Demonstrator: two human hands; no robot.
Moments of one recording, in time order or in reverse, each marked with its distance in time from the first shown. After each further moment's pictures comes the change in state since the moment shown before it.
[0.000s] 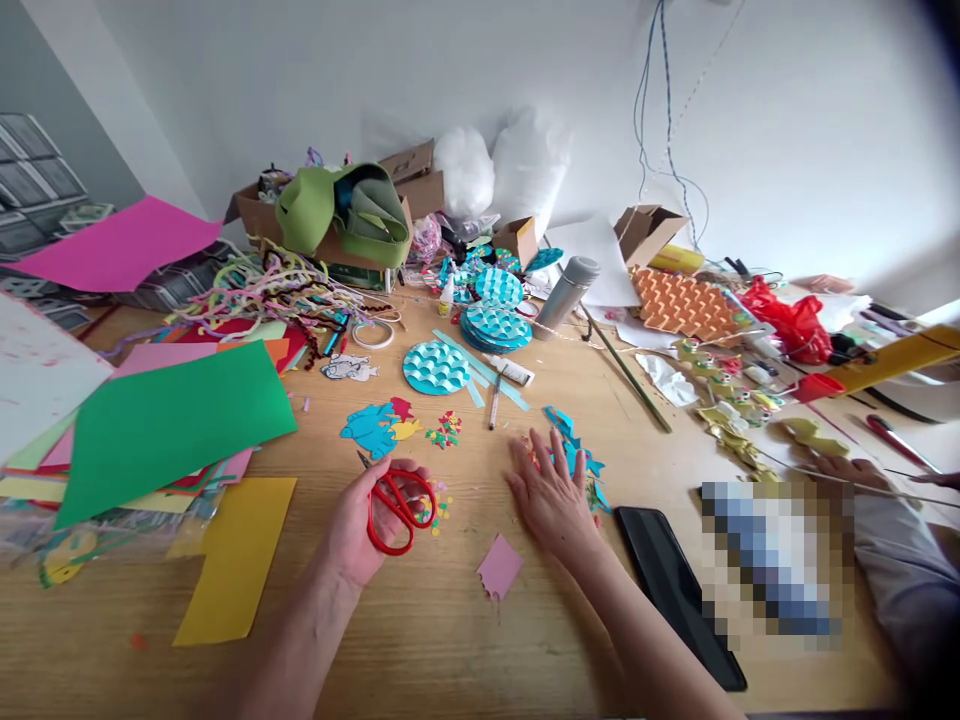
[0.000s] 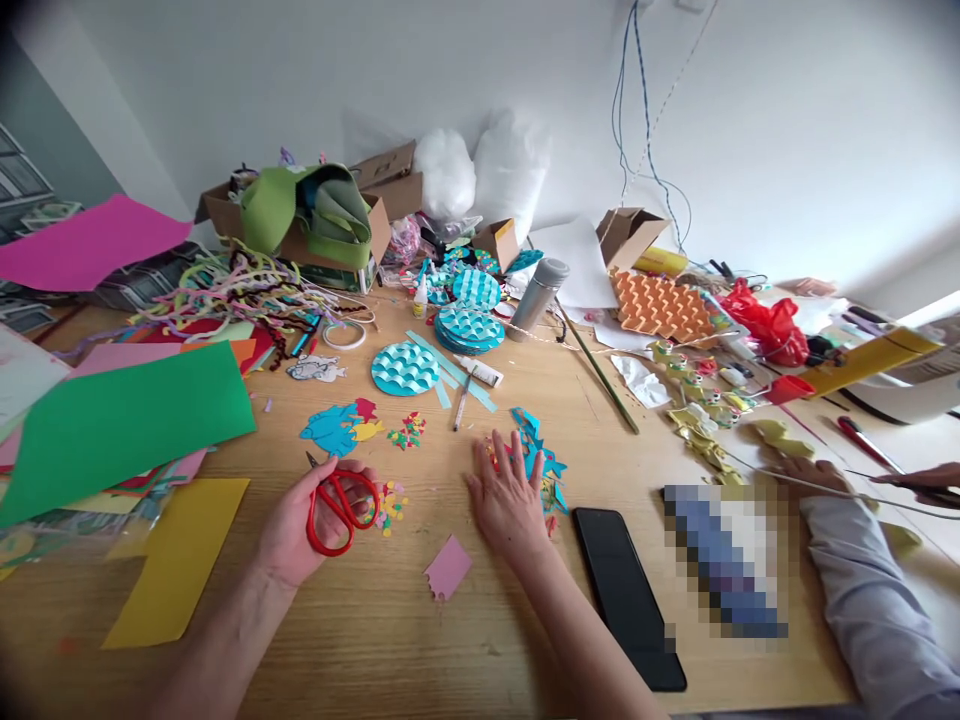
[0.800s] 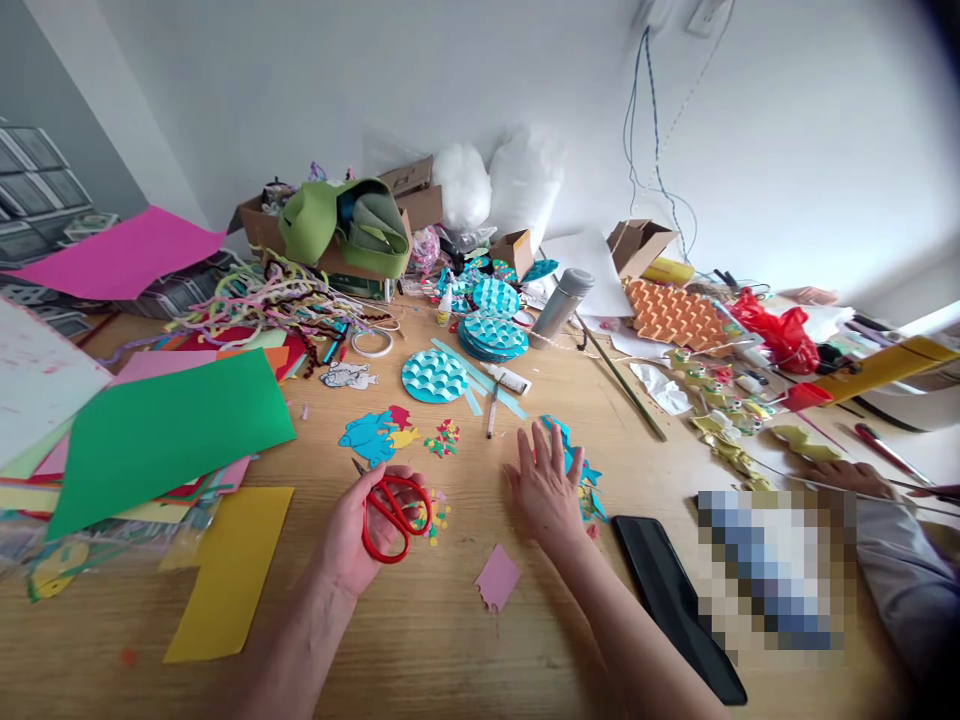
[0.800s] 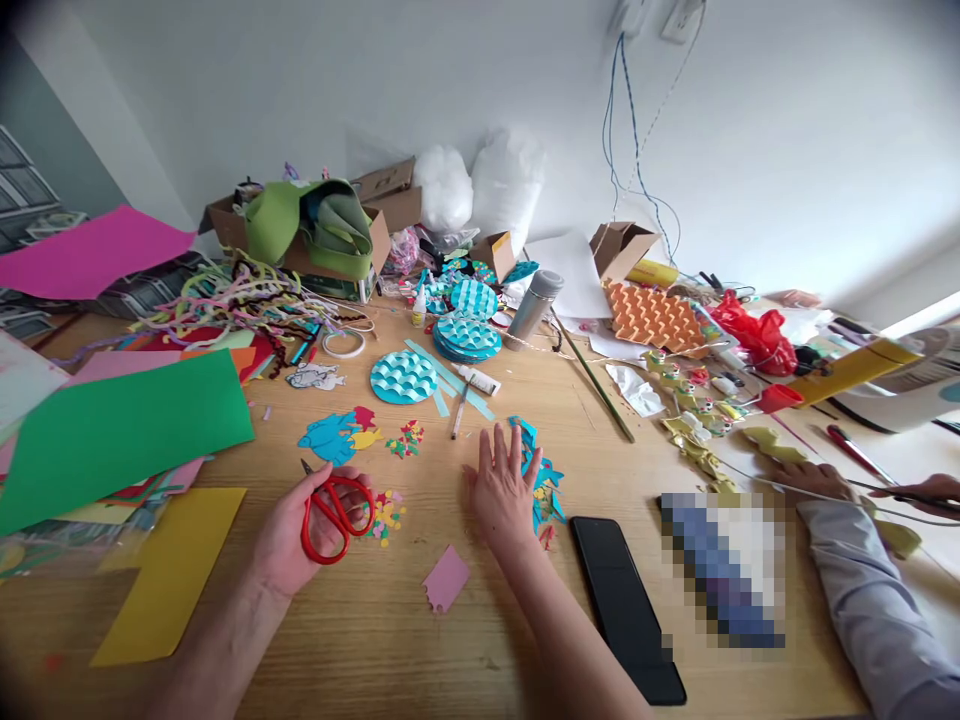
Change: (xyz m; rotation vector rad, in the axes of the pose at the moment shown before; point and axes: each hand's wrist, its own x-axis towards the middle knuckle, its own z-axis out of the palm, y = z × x) left_hand -0.001 0.002 -0.002 -0.025 0.037 0.003; right_hand 0.021 -0.013 0.003 -0.024 0.147 0.079
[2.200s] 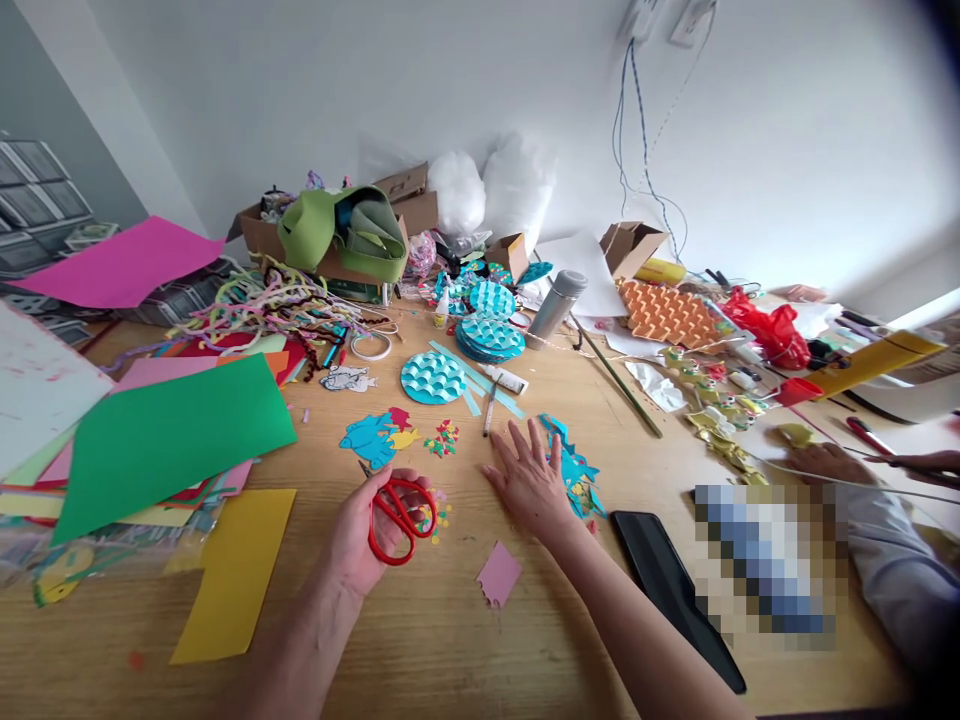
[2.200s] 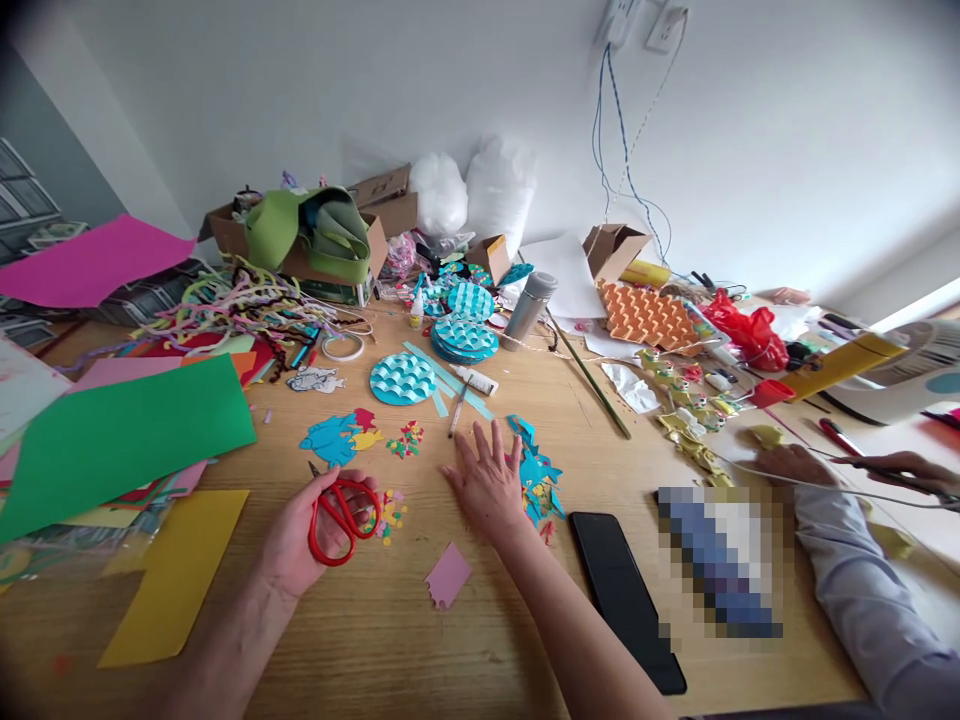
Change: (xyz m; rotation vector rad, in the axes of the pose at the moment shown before) left_hand 0.001 -0.002 0.000 0.023 -0.042 -0.002; right_hand 0.012 0.005 0.005 0.042 -0.004 -0.155
